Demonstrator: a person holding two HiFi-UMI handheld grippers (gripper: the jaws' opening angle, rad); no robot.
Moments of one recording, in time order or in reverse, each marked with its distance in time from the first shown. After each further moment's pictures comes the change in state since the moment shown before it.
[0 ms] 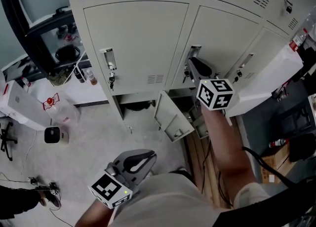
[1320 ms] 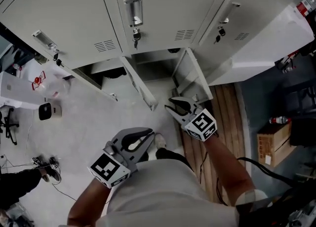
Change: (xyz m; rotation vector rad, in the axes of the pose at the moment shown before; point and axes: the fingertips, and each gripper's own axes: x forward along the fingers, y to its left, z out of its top) left arm 0.170 -0.067 -0.063 -0.045 0.137 -0.008; right arm -0.208 0.020 -0.266 0.010 0.320 0.568
